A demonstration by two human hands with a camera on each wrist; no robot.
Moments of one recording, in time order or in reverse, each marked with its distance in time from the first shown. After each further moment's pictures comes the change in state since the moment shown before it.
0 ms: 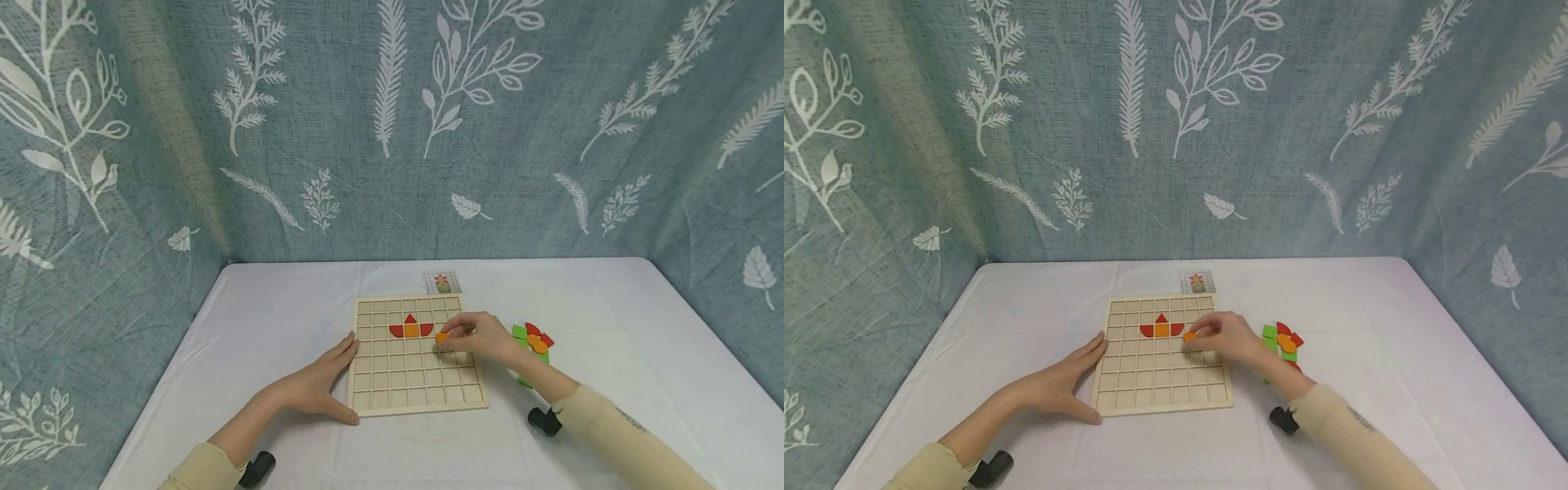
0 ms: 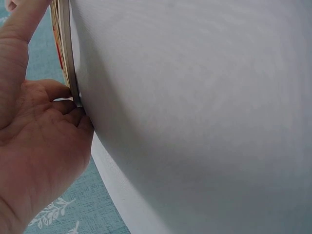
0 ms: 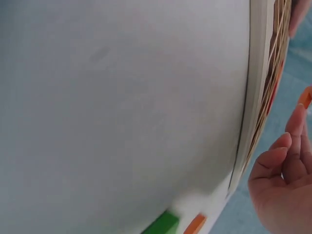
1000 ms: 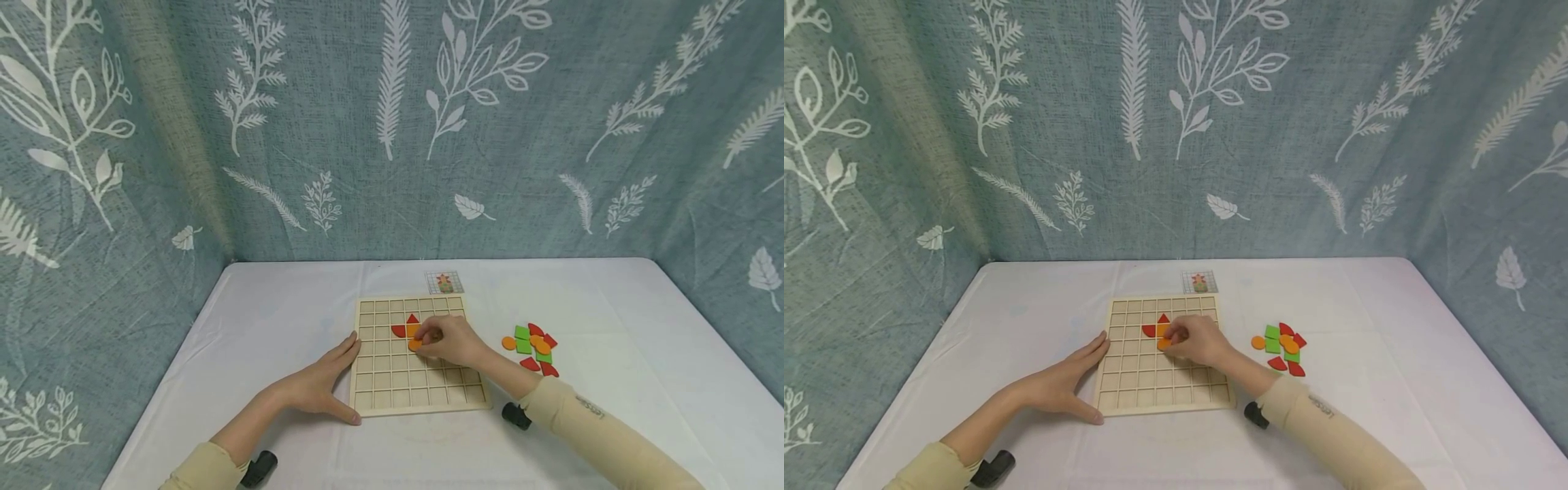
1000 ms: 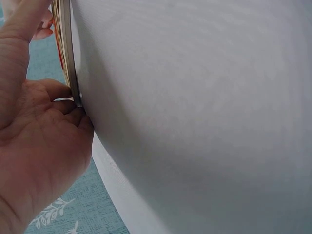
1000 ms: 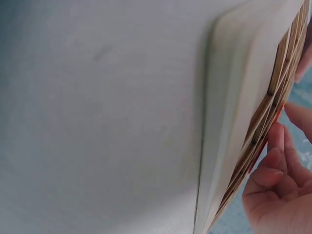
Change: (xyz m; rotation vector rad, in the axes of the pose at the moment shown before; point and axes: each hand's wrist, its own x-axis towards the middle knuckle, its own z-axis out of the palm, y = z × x) left_hand 0.004 -0.006 -0.008 0.001 -0.013 0.008; right_hand 0.026 -0.028 0.040 -0.162 -0.027 -0.177
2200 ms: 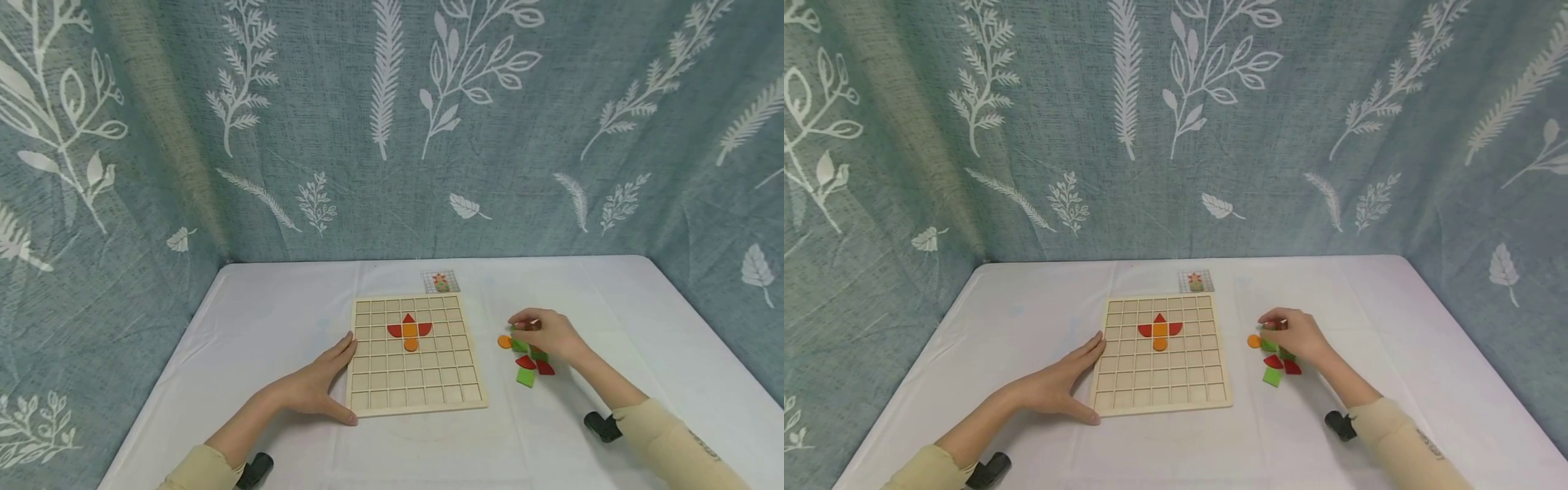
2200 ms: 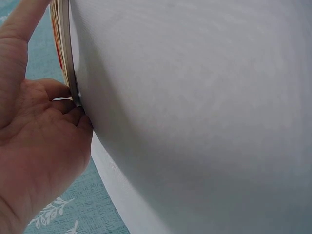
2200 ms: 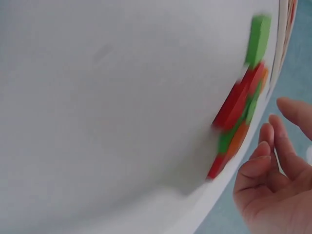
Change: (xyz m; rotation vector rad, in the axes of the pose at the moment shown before) left_hand 0.000 0.003 -0.001 -0.004 -0.004 -0.011; right_hand -0.081 0.078 -0.104 -0.097 0.149 0.291
